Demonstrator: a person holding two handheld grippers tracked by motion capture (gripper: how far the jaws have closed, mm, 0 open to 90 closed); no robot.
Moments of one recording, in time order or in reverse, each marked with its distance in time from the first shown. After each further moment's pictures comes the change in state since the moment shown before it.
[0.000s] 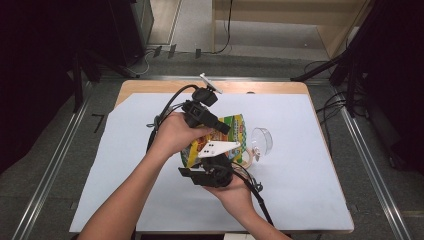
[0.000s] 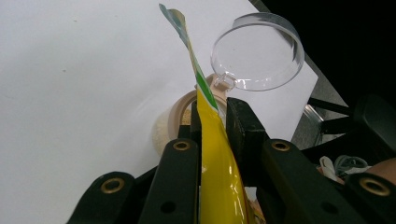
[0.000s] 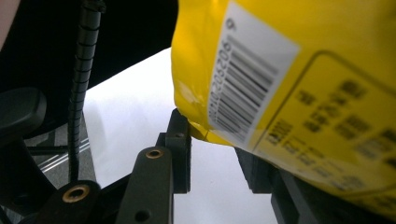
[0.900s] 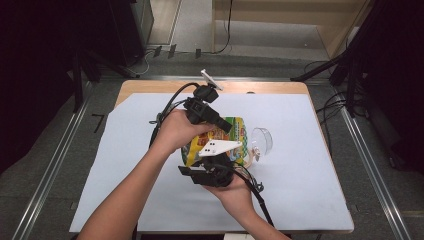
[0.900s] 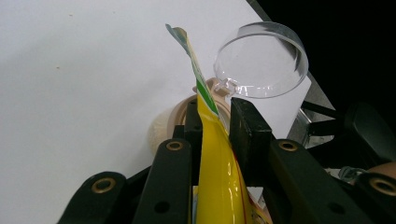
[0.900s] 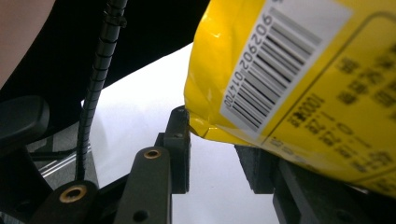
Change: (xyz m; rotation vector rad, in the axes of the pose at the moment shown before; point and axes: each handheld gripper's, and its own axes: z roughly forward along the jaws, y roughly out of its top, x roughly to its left) left arm 0.010 0.010 0.006 0.023 -0.034 -0.054; right arm 0.004 0.005 -0.006 -0.021 -0.010 0.004
